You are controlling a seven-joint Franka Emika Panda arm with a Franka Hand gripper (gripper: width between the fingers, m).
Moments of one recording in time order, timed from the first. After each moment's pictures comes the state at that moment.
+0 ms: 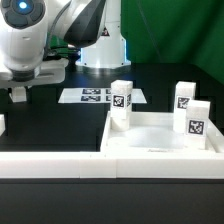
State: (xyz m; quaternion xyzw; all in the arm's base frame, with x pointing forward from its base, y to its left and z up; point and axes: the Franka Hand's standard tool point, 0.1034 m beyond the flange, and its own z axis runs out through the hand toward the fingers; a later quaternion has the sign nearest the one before) arm 0.342 -0.224 0.014 0.90 0.16 -0.40 0.06
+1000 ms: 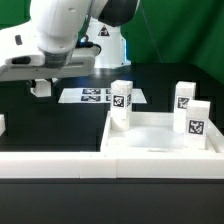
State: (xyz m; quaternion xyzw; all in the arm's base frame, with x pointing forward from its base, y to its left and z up) arm 0.404 -0.159 0.043 0.93 0.17 -0.32 0.08
